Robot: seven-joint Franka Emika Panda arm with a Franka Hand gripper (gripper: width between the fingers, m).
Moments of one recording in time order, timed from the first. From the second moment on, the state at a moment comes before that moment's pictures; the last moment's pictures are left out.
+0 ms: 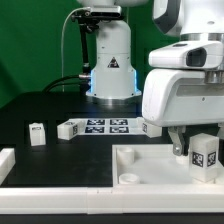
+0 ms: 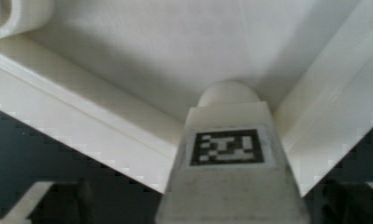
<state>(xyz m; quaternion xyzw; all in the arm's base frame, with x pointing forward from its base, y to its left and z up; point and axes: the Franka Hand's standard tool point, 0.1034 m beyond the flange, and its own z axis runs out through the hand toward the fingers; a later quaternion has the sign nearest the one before) 0.627 0.115 0.072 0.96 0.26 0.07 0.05</state>
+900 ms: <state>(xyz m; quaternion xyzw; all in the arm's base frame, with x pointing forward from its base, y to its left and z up) 0.624 0.120 0.069 1.00 -0.01 0.08 0.02</state>
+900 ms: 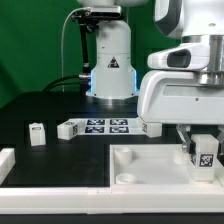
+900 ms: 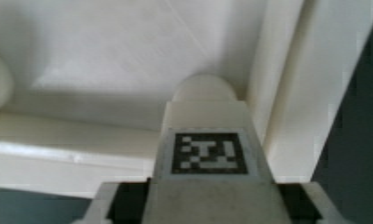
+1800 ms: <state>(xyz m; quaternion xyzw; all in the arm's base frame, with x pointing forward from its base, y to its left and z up) 0.622 0.126 0.067 0.88 -0.46 0.08 -0.02</state>
